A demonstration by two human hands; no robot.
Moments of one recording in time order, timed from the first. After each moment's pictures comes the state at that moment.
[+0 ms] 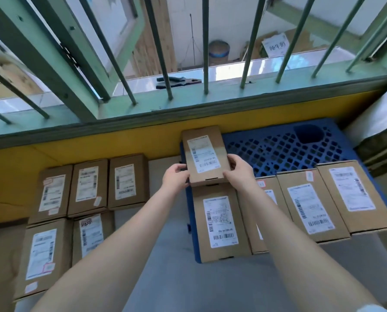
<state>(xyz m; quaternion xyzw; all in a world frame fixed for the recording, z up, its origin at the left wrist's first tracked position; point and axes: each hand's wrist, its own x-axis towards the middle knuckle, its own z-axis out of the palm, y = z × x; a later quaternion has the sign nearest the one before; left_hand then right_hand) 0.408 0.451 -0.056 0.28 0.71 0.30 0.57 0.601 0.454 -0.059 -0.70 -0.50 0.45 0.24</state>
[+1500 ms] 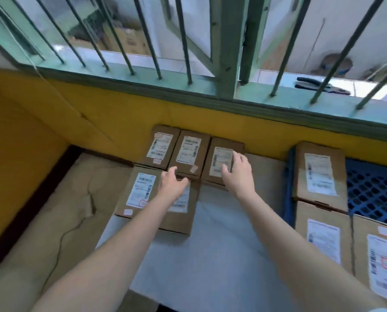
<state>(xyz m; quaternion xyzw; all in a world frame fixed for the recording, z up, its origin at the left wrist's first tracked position) 0.125 0.310 -0.060 0.29 0.88 0.17 0.34 0.300 0.405 -0.055 -0.59 -0.71 0.36 0.13</state>
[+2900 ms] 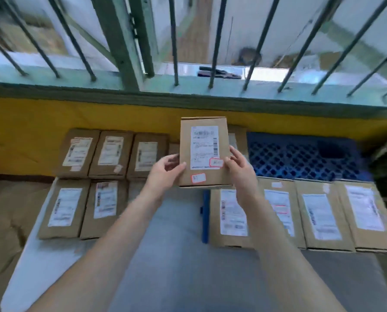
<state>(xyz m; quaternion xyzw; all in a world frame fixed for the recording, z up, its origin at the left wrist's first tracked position) 0.330 0.356 -0.016 0.32 0.66 0.43 0.52 0.528 0.391 -0.008 -0.60 -0.38 0.59 0.38</state>
